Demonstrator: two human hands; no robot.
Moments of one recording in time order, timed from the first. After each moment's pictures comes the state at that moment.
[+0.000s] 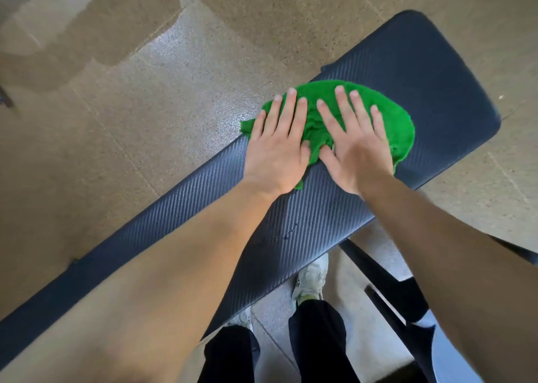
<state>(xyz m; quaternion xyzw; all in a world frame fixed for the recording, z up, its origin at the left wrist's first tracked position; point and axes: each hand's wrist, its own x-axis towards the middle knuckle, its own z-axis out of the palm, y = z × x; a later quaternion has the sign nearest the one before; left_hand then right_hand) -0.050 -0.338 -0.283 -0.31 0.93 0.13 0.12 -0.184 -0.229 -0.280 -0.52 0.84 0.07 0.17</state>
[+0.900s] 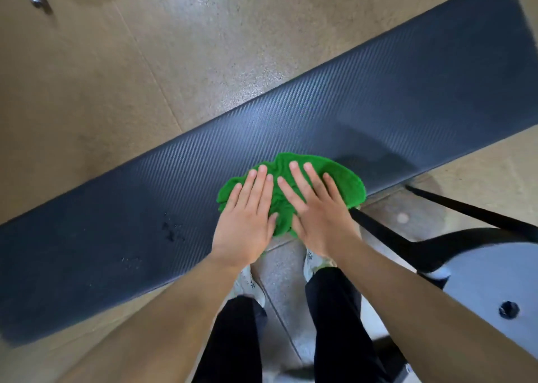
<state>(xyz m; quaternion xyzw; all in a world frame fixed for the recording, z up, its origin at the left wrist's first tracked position) 0.191 -0.206 -0.262 -0.38 0.90 0.15 0.18 0.013 -0.137 -0.267 -0.69 0.68 0.10 0.25</state>
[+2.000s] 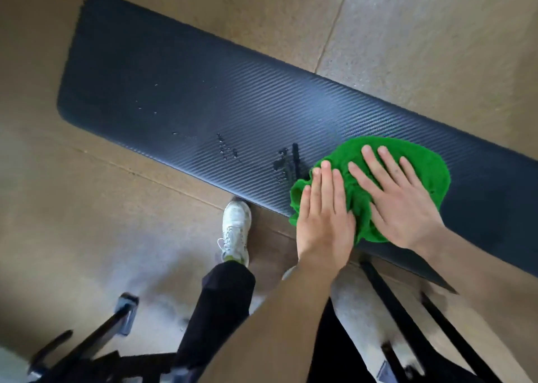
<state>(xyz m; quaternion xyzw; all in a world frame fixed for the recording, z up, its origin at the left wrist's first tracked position) 0.192 -0.158 -0.268 -0.78 0.58 0.24 0.04 0.057 -0.257 -0.265 -0.91 0.35 0.20 0.13</state>
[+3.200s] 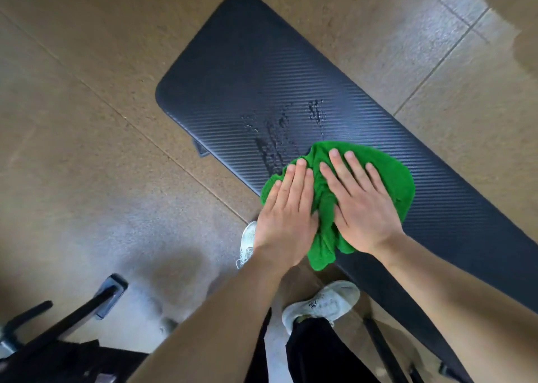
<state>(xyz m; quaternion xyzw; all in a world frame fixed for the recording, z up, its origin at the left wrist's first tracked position) 0.424 -0.150 -0.274 -0.83 0.52 0.23 0.03 0.308 -0.281 -0.269 -0.95 0.23 0.19 0.11</state>
